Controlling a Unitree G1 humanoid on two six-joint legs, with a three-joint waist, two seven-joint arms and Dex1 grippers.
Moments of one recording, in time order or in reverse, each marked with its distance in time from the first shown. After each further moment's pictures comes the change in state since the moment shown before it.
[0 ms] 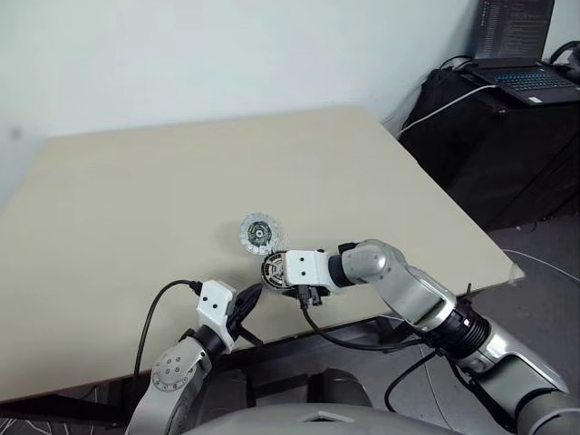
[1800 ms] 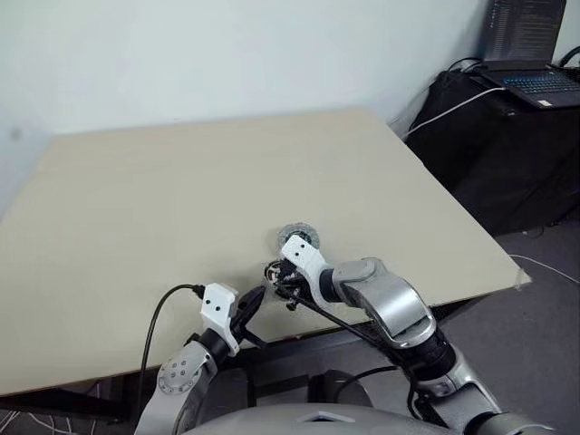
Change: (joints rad) left arm 0.017 -0.046 -0.008 0.031 -0.001 -0.015 0.005; right arm 0.148 0.393 -0.273 -0.184 0.115 0.909 -0.270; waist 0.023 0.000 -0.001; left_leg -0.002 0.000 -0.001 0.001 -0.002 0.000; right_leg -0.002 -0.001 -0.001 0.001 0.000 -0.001
